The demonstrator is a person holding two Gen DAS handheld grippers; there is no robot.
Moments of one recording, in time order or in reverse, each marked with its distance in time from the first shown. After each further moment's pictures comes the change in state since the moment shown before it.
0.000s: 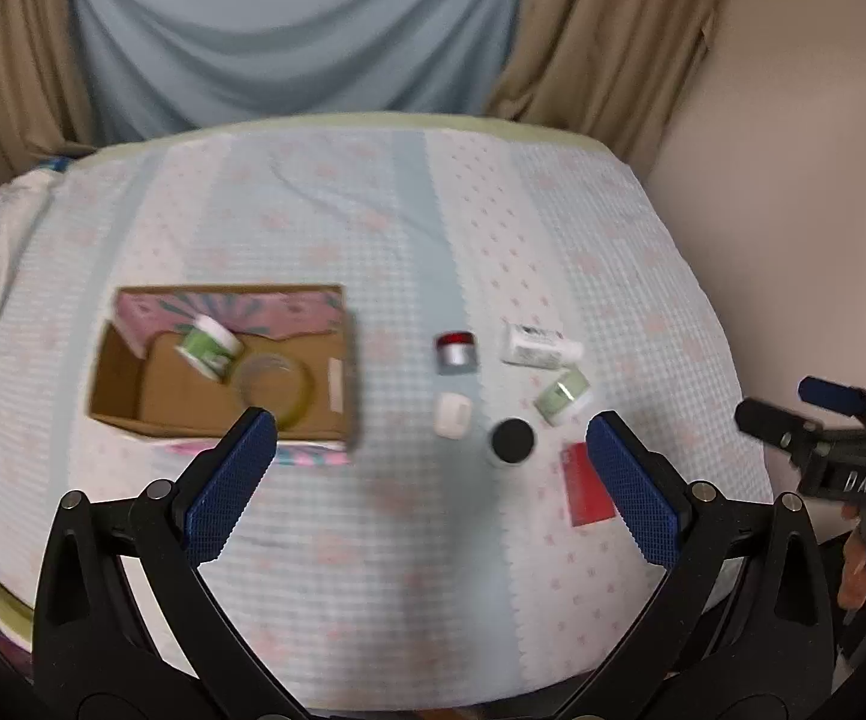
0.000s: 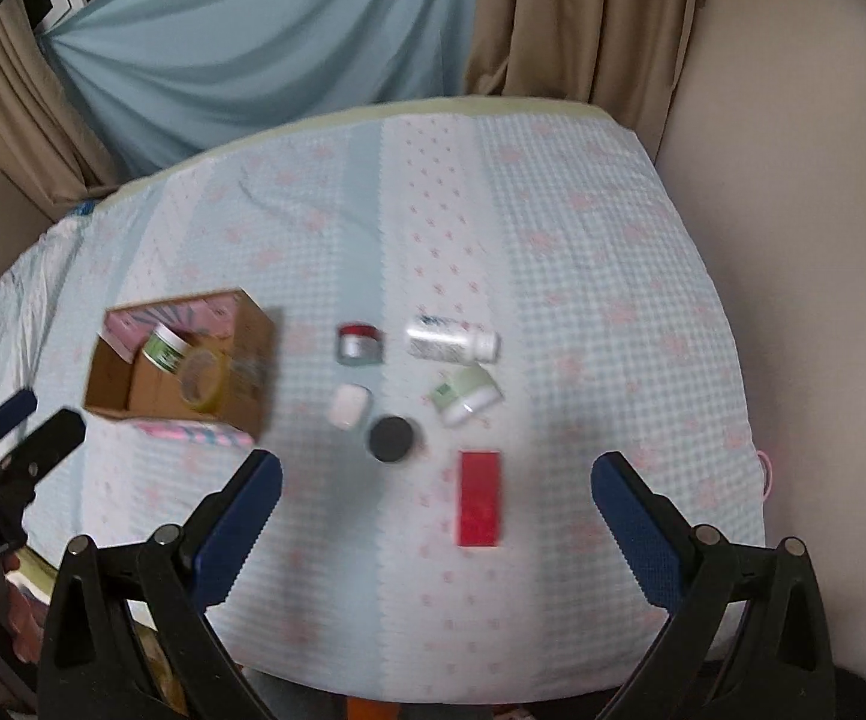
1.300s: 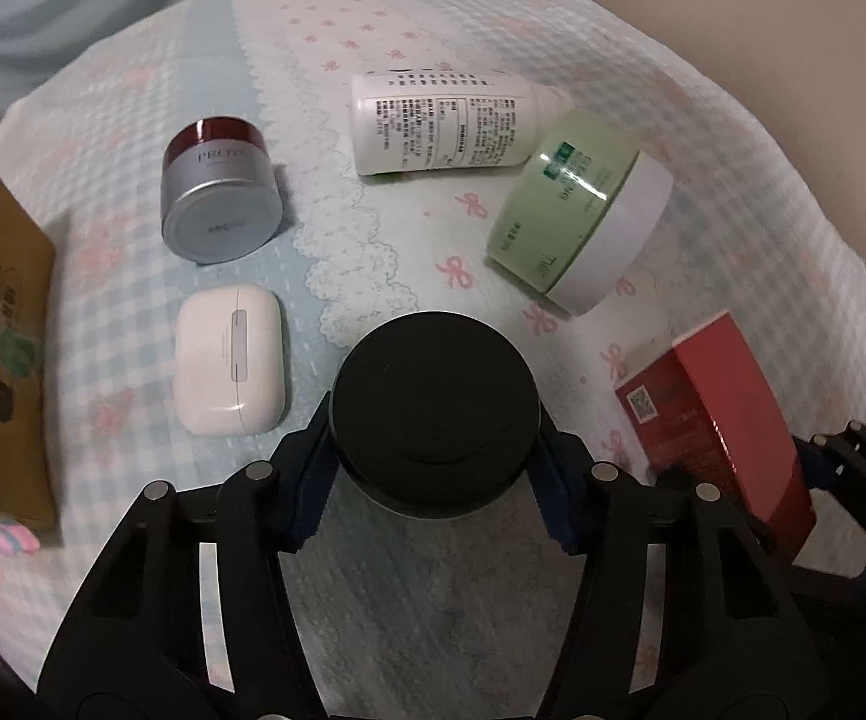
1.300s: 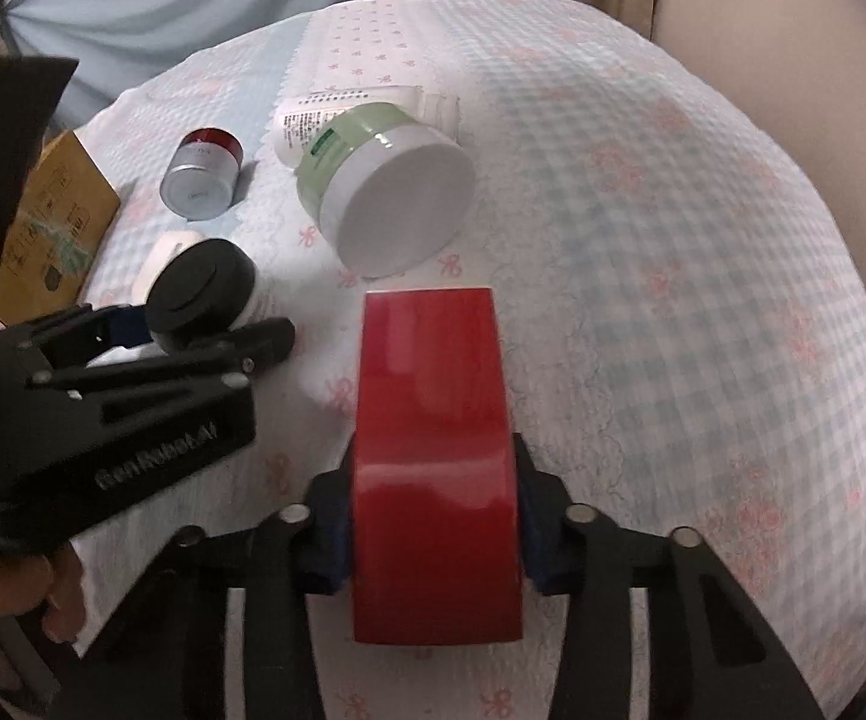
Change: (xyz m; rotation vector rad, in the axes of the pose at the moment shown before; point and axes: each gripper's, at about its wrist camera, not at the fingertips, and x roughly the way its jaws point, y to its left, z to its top) left arm 0.317 -0.086 -0.113 0.301 0.132 -0.096; right arm 0.254 -0.037 -0.119 0.068 -0.047 -0.041
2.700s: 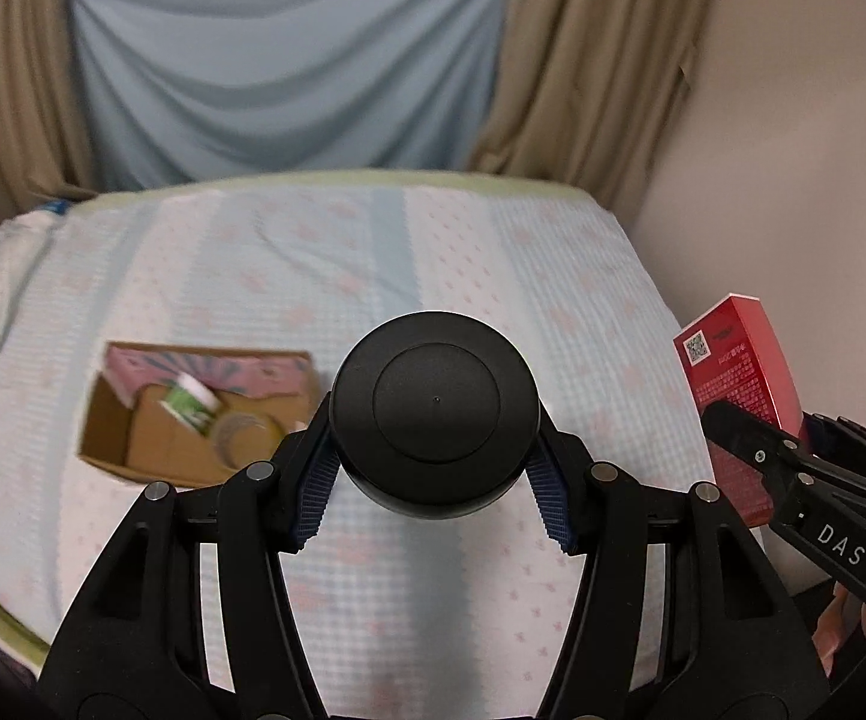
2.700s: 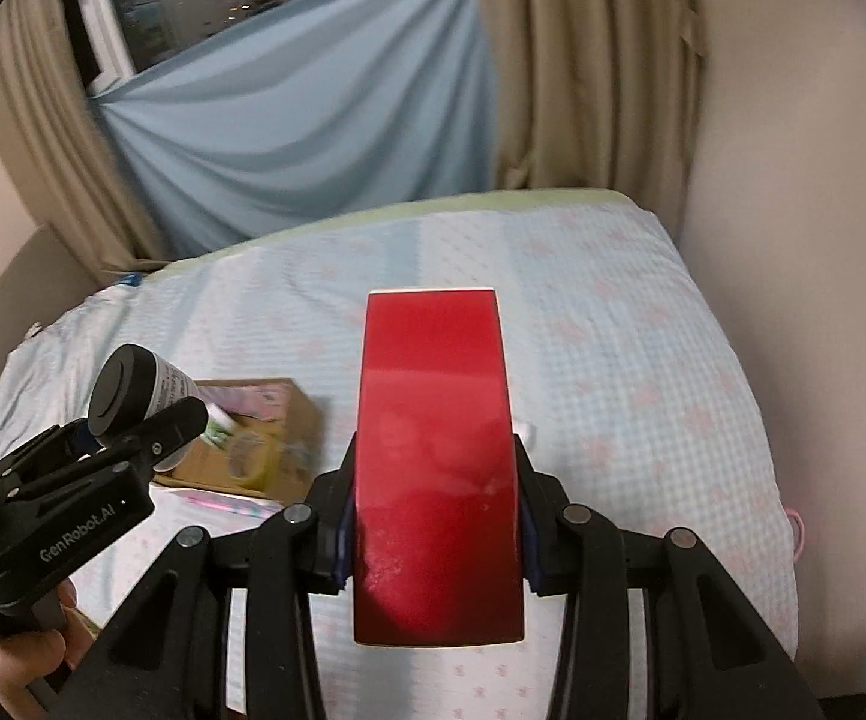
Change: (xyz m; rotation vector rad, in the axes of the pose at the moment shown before) left arm -0.365 0.048 0.072 -0.296 -0.275 0.141; right arm -0.305 0.048 0.136 -0.063 -0.210 0.168
